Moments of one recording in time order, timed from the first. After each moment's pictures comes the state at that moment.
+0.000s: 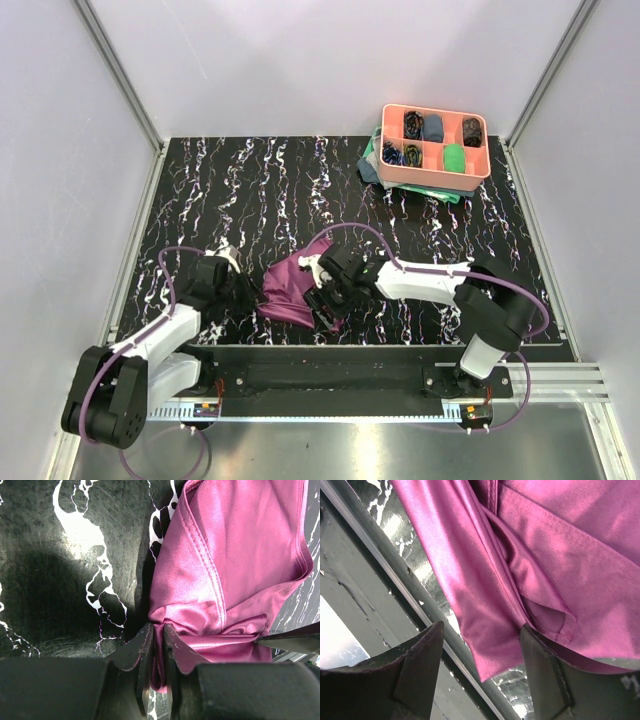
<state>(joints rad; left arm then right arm) -0.25 1.02 0.27 -0.12 0.30 -0.68 0.97 1.69 0.96 -0.31 -0.35 0.27</state>
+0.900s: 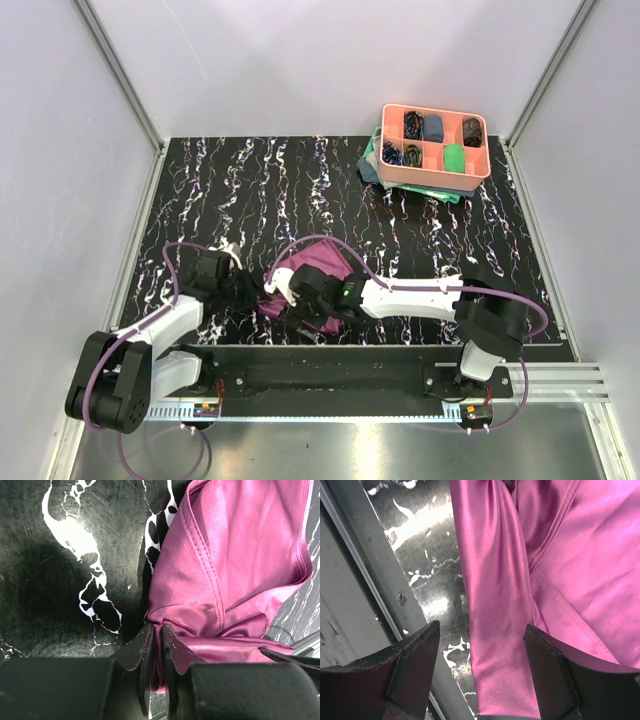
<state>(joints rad) -0.25 1.10 0.32 -0.14 0.33 -0.68 1.19 1.70 1.06 -0.27 -0.01 0.00</state>
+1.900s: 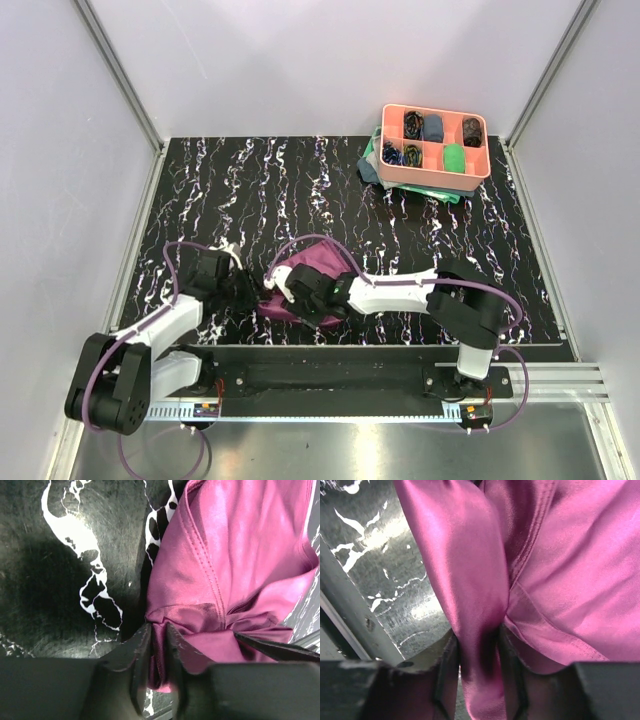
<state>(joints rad) -0.25 1.10 0.33 -0.17 0.34 -0.66 1.17 1.83 1.08 -0.22 0.02 0.03</state>
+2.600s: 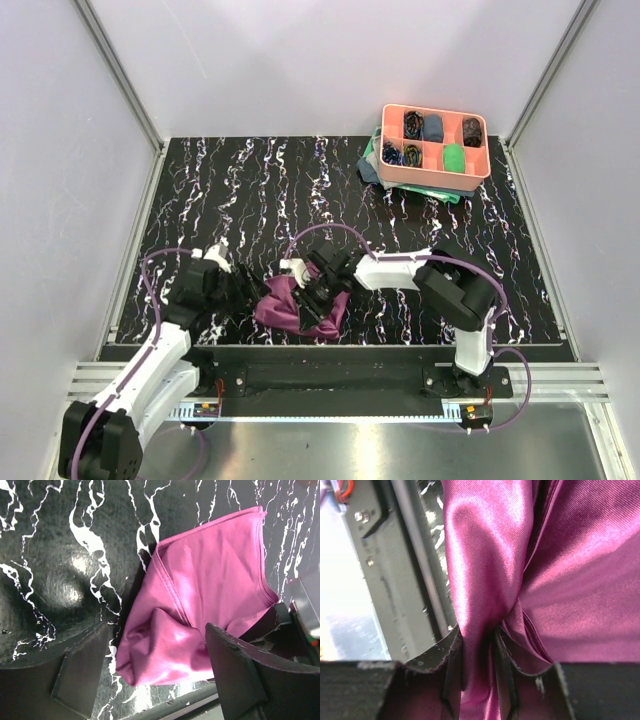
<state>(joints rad) -0.25 0.74 0.29 -0.30 0.24 -0.67 0.96 1.91 1.07 -0.18 -0.66 0.11</state>
